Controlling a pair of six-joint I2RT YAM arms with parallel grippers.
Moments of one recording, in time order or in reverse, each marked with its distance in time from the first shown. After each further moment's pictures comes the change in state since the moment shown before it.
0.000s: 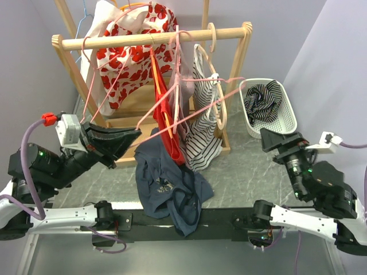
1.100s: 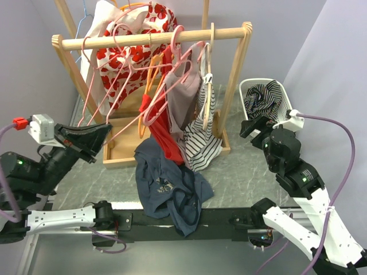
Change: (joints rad) left arm 0.000 -0.149 -0.056 -0.096 -0.377 -0.021; right arm -0.645 0.297 -0.031 -0.003 -0.545 -0.078
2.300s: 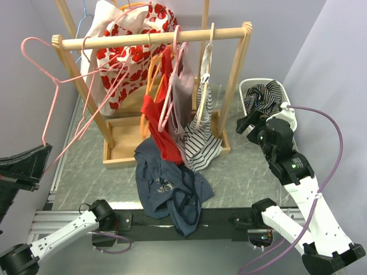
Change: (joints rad) left arm 0.486 -0.155 0.304 -0.491 0.245 -0.164; right arm -0.154 0.087 -0.033 0.065 -0.198 -0.040
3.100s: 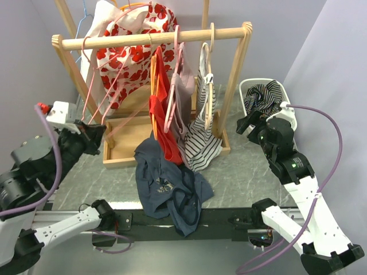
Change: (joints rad) left arm 0.029 0.318 -0.084 -0.016 -0.044 -0.016; right arm -0.023 0.003 0.000 0.000 -0.032 -0.027
